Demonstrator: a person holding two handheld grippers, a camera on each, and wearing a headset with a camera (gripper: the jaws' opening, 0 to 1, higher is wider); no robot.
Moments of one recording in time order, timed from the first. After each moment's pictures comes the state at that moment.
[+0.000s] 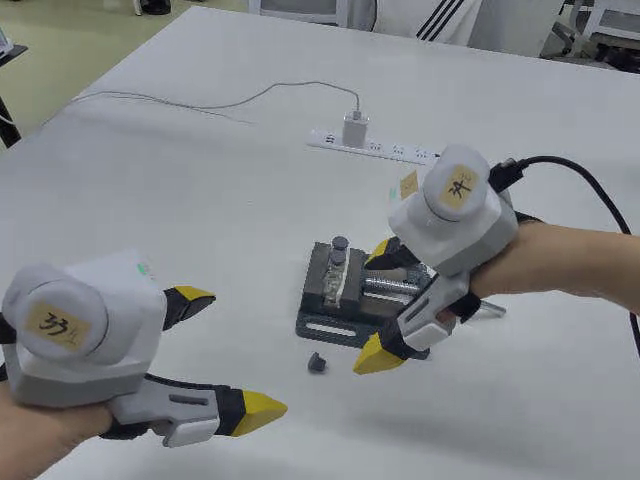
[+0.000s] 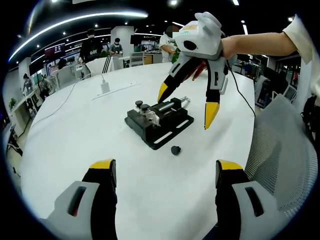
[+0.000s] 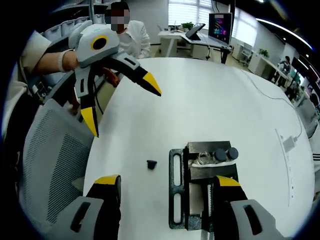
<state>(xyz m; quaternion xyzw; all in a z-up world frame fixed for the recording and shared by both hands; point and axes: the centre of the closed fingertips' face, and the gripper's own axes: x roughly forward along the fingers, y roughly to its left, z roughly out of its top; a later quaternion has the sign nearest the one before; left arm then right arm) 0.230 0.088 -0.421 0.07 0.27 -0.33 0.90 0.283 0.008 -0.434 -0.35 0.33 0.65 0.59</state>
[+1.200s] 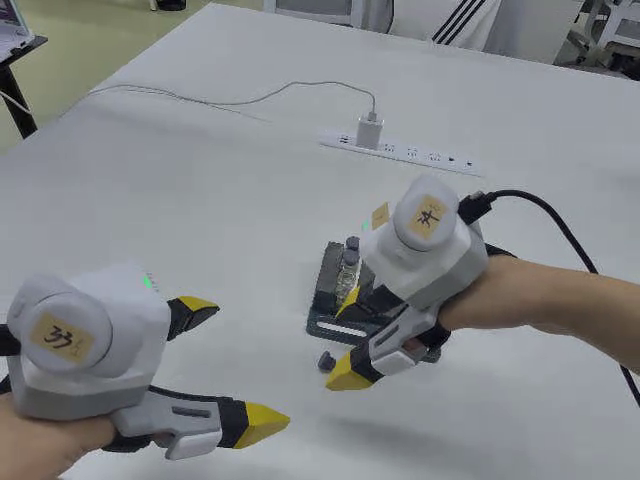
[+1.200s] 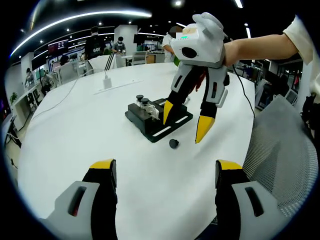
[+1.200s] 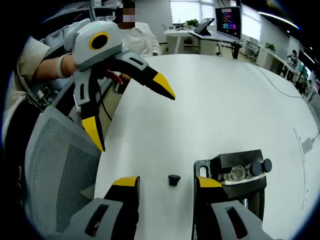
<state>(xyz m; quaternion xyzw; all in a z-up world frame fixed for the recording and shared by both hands) 0.217 0.093 -0.430 0.06 0.28 -0.32 0.90 0.247 0.037 -0.461 -0.33 0.37 0.67 0.56</state>
